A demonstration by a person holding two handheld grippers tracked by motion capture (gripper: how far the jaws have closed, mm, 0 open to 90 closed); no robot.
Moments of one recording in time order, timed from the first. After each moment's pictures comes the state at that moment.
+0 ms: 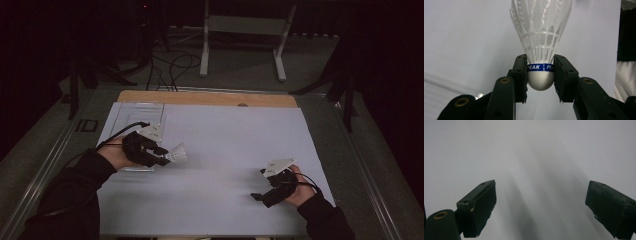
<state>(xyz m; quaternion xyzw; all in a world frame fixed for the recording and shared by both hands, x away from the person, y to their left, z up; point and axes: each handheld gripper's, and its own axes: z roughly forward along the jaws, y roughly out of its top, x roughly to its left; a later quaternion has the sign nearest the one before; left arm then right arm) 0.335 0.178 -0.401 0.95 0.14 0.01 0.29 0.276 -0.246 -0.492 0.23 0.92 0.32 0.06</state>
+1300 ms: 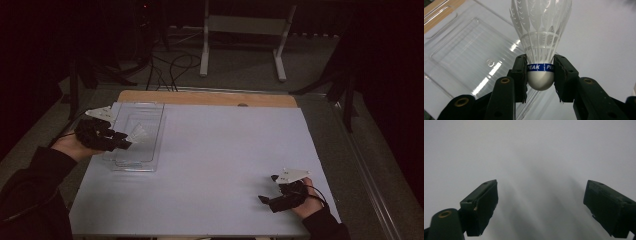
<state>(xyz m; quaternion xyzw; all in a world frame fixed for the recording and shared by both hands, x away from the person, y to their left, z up) 0.349 0.283 -0.385 0.91 0.30 0.05 0.30 0.253 -0.277 -0.515 0.31 0.88 0.34 0.11</state>
